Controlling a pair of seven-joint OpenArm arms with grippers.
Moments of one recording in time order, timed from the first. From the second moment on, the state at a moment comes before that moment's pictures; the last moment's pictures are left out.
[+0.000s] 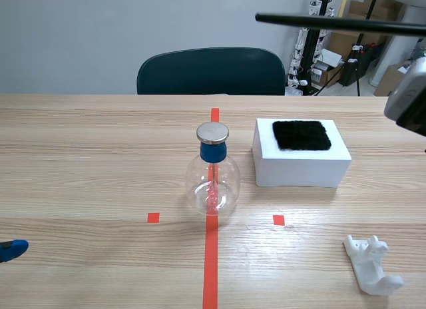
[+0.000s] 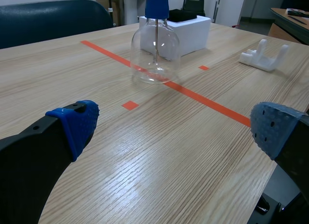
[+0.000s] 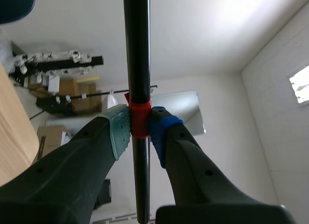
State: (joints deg) left arm 25.8 -27.8 -5.1 52.5 31.9 -39.6 -88.9; right arm -31.6 43.2 2.1 112.0 -53.2 -22.5 -5.1
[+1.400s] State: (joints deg) left arm 25.8 -27.8 -5.1 52.5 31.9 -39.6 -89.0; right arm -4.2 45.9 -24.9 96.6 -75.5 -17.1 -8.1
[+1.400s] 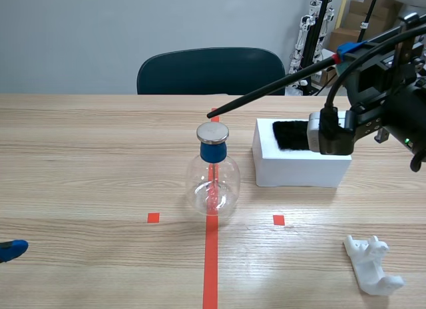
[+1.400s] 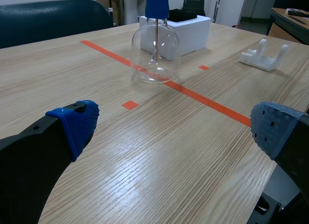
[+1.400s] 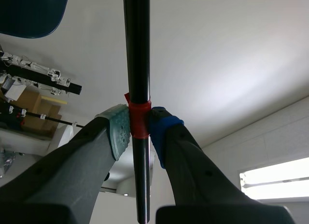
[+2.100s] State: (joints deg) left arm 25.8 -27.8 -5.1 52.5 31.9 -39.6 -89.0; right arm -4.2 45.9 -24.9 95.2 -76.7 -14.7 -7.0
